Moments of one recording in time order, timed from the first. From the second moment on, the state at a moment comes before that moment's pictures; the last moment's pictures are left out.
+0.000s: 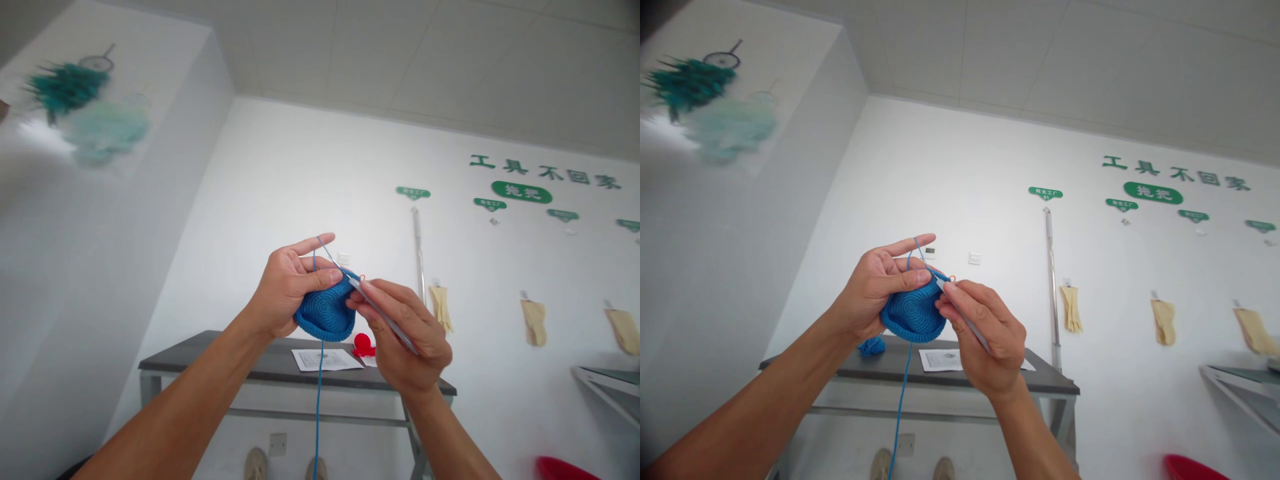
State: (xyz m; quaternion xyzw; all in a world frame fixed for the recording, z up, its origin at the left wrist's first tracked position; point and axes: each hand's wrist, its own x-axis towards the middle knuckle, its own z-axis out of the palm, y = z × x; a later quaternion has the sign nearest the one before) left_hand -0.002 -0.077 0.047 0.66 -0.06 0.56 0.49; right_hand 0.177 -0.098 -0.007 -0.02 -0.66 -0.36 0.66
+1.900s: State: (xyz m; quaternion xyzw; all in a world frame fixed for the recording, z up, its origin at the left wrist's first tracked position) left_hand -0.016 -0.077 0.049 0.81 0.00 0.51 0.30; right_hand 0.216 -0.132 0.018 -0.07 -0.74 0.11 0.67
